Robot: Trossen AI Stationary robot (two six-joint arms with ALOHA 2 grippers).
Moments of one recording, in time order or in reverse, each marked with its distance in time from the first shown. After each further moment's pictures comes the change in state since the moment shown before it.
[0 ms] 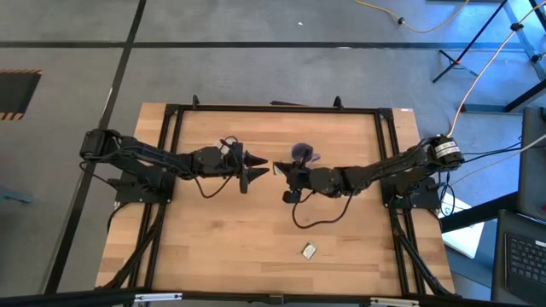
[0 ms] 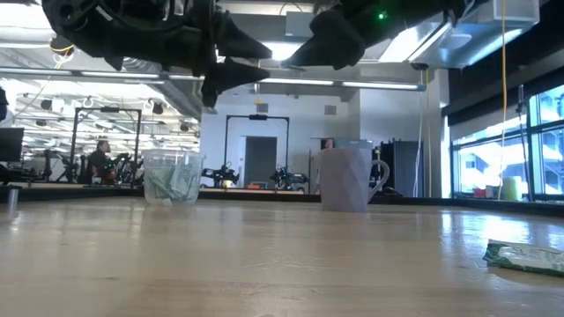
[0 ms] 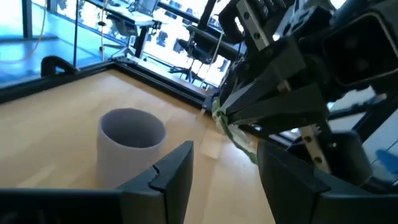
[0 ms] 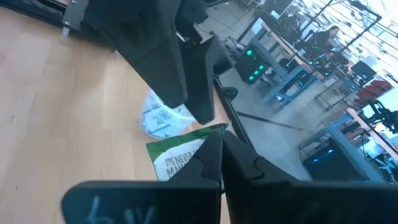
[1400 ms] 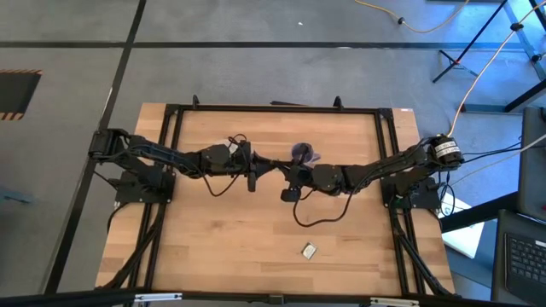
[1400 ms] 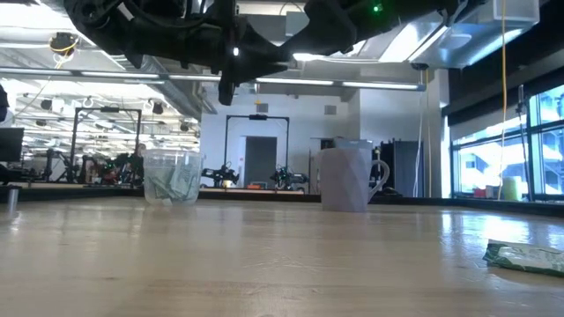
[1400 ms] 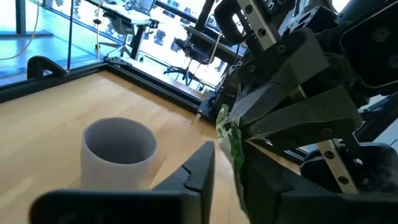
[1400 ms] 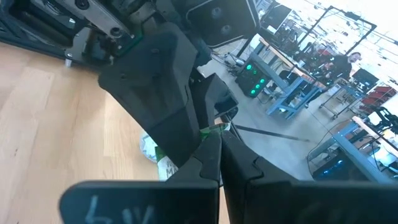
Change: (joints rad) left arm 0.014 0.087 0.098 -0.006 0.022 -0.020; right arm -0.014 -0.001 0.001 0.092 -0.050 0.001
